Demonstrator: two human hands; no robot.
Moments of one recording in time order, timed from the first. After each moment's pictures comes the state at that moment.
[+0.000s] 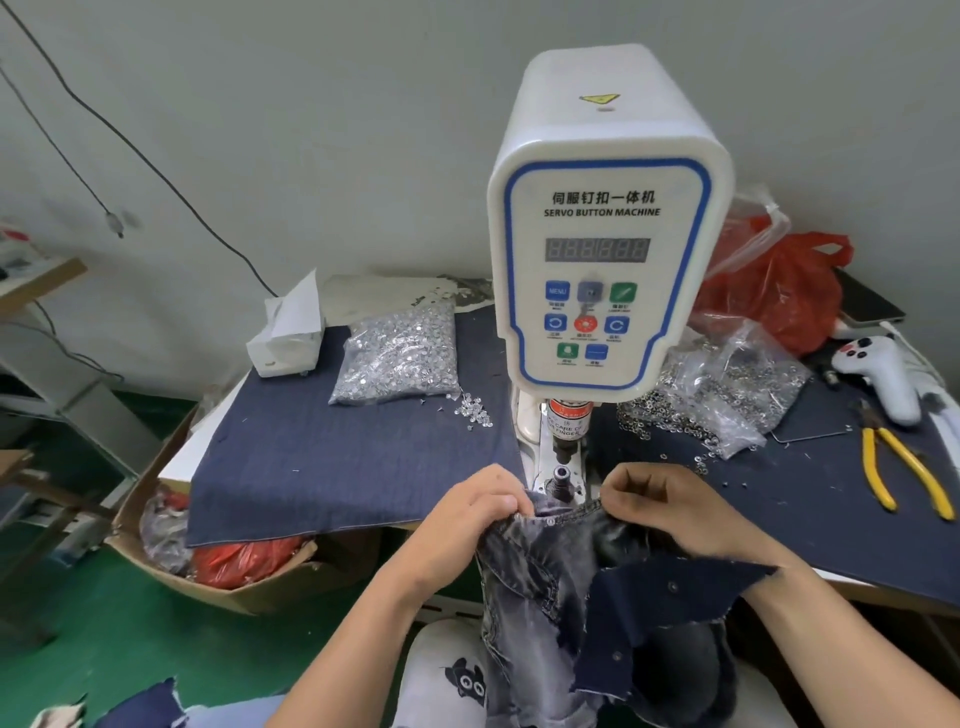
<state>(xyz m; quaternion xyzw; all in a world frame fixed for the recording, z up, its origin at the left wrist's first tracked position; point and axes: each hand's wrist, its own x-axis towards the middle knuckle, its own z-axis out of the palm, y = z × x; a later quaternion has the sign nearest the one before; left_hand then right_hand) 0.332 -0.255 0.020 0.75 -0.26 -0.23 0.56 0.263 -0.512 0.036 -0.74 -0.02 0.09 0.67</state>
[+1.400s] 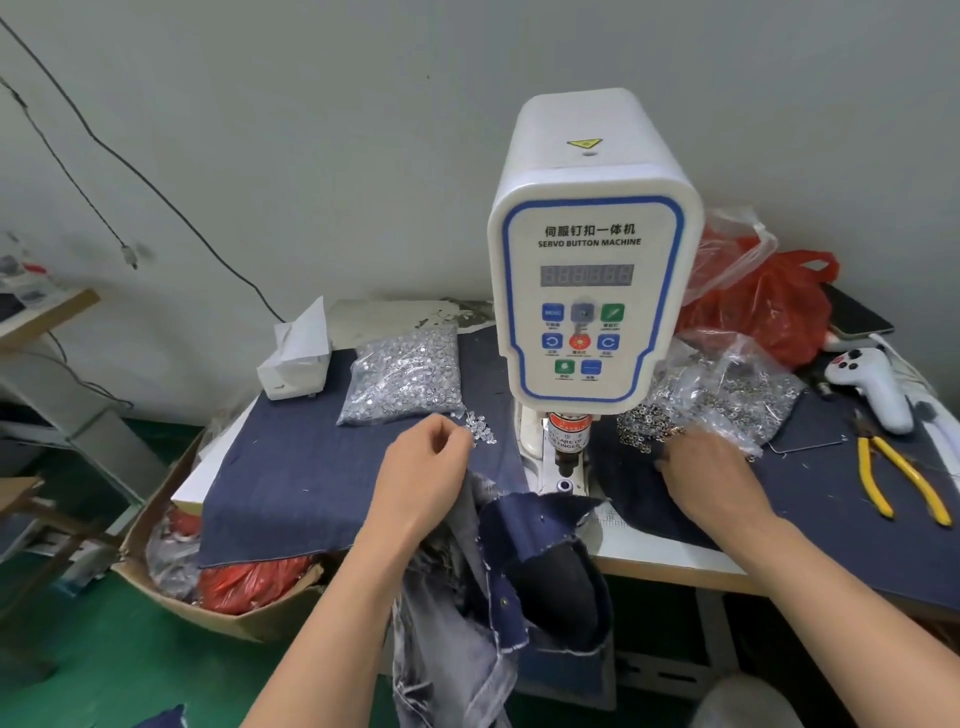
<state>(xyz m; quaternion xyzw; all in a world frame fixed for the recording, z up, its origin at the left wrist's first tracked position) 0.361 -0.247 0.072 0.87 -0.08 -0.01 0.48 0.304 -0.557 0.009 -0.99 0.15 -0.05 -0.02</state>
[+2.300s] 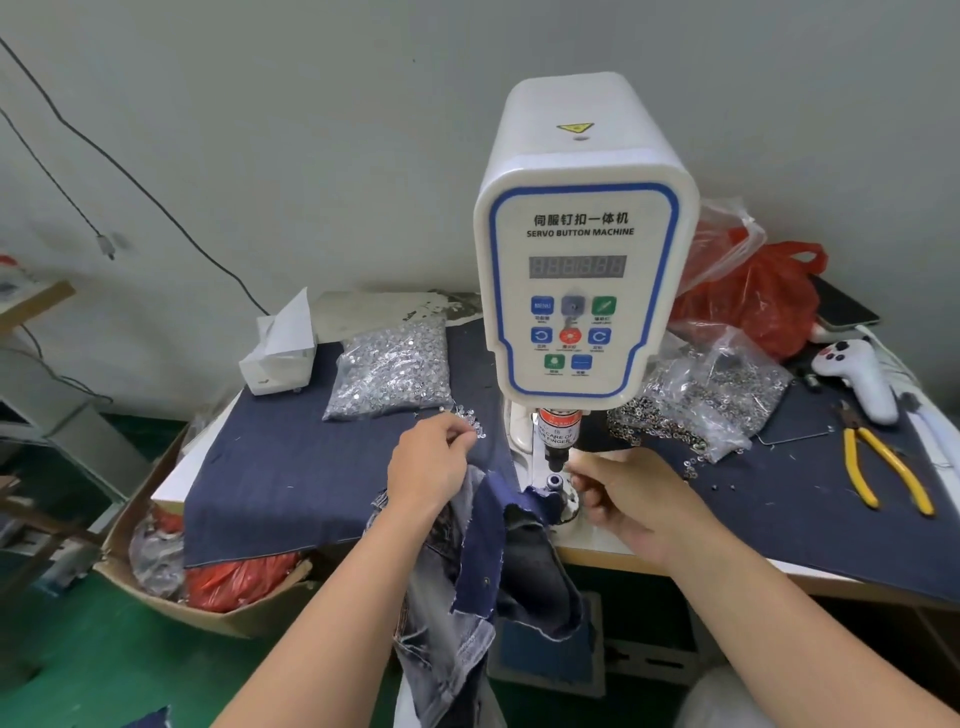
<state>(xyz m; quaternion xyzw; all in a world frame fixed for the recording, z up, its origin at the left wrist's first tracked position) 0.405 -0.272 0.027 0.93 -0.06 -0.03 0.36 0.291 -0.467 0.051 -0.58 0.27 0.05 0.77</state>
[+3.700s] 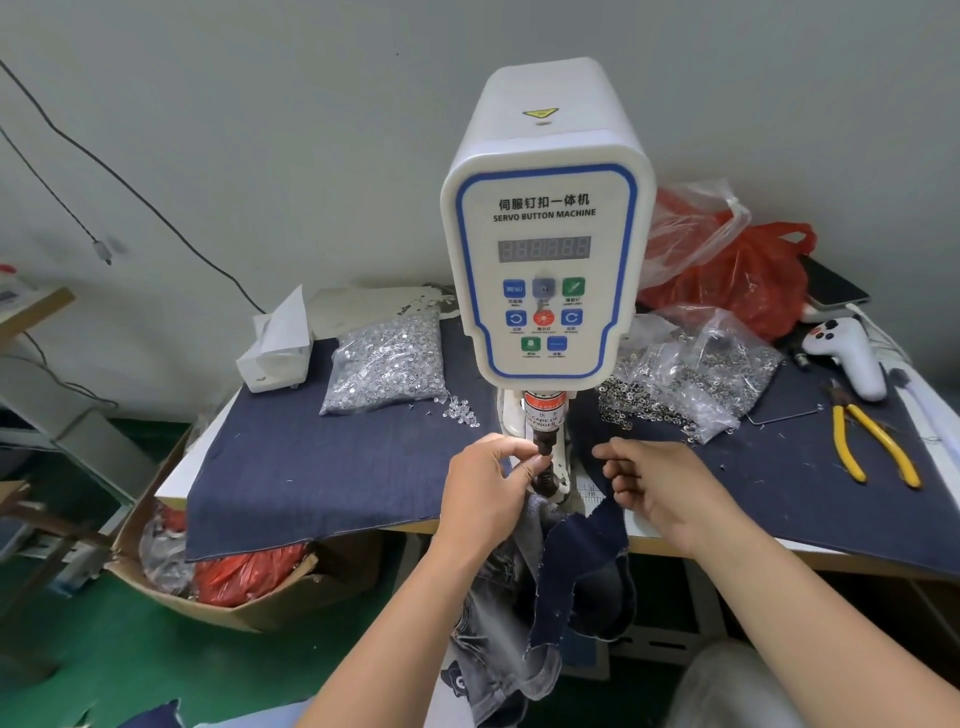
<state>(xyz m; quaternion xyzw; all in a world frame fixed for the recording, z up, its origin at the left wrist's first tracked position) 0.331 -0.310 0.034 0.88 -0.18 -0.02 0.44 0.277 -0.502 0.031 -0.56 0.33 0.01 0.76</state>
